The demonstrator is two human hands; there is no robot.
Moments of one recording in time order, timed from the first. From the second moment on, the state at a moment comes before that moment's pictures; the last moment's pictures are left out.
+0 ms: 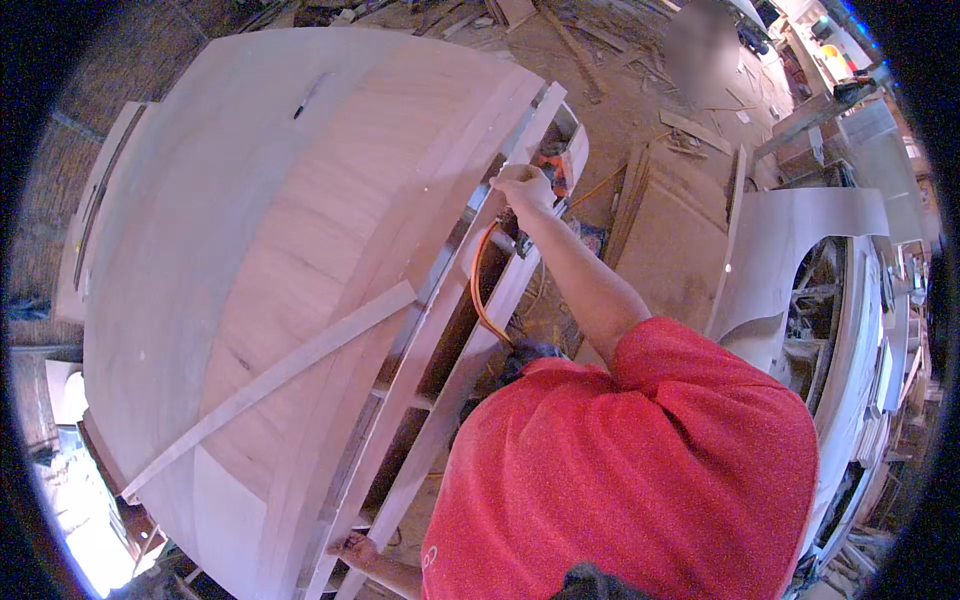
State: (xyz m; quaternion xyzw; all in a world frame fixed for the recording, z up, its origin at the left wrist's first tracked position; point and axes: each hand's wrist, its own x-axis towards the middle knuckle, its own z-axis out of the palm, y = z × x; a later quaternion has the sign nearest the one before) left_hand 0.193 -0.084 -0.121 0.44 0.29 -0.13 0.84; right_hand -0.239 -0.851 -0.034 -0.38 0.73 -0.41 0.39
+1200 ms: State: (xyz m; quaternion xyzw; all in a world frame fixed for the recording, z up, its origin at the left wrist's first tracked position) left_hand 0.217 -0.116 -0.077 0.74 0.30 -0.23 0.56; right_hand -0.238 -0.865 -0.085 -0.51 0.65 -0.39 0.41
